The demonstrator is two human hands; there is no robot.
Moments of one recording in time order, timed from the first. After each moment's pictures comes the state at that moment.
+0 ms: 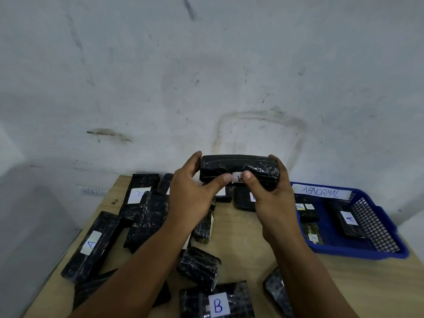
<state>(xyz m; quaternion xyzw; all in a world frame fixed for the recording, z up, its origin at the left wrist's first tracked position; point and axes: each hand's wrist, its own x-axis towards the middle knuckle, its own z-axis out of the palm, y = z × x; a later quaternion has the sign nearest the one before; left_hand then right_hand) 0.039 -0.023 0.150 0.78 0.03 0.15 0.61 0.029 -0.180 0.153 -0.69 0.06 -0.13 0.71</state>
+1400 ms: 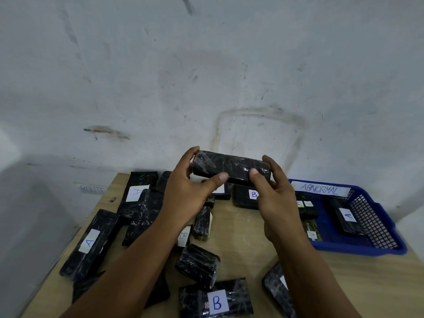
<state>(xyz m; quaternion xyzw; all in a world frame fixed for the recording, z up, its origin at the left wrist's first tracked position) 0.043 -0.012 0.145 0.78 0.02 0.11 0.62 0.033 -0.187 0.148 -0.67 0.08 -0.10 0.73</state>
